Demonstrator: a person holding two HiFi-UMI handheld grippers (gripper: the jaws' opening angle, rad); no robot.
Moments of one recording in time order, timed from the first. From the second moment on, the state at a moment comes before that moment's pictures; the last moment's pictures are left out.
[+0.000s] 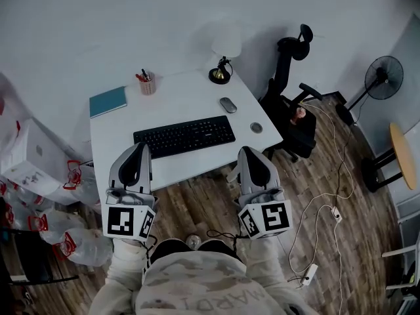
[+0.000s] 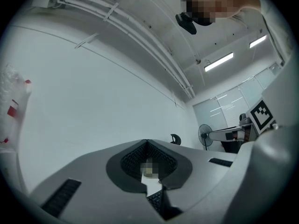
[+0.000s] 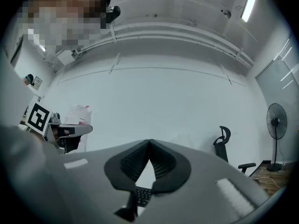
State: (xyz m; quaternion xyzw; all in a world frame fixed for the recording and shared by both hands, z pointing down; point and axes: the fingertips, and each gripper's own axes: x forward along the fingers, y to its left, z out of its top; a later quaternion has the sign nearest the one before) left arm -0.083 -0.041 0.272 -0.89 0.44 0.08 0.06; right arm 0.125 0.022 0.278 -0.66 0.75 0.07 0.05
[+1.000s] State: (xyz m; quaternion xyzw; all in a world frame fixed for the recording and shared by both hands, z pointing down) left arm -0.032 -0.137 0.303 -0.88 0.47 0.04 0.05; right arm 0.180 -0.095 0.313 -0.64 0.77 0.03 0.05
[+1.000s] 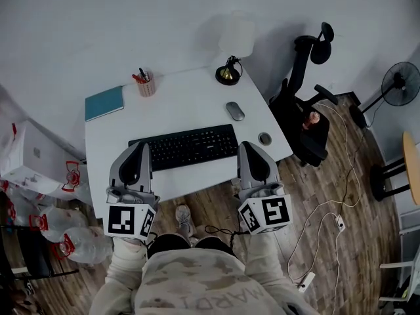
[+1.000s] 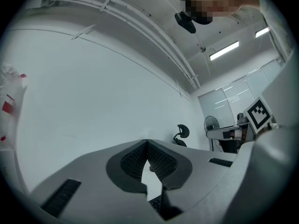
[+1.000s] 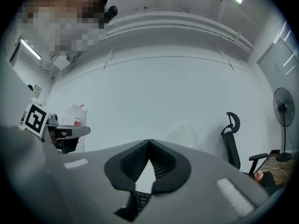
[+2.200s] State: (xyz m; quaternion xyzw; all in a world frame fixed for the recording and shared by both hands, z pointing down) left arm -0.063 -0.279 0.363 -0.86 0.51 -0.01 -0.01; right arm 0.177 -0.256 0.383 -0.62 0.79 -0.06 -0.02
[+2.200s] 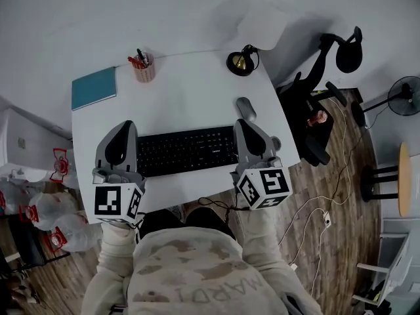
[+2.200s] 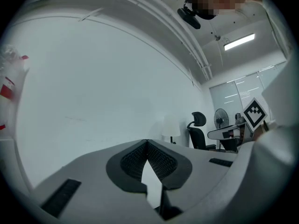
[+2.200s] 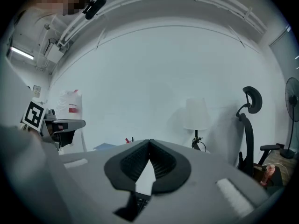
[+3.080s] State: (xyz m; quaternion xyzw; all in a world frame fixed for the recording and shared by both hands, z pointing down) left arm -0.086 -0.261 0.482 -0.81 0.57 -0.11 -0.13; right arm 0.212 -0.264 0.516 -0.57 0.78 -0.20 -0.12
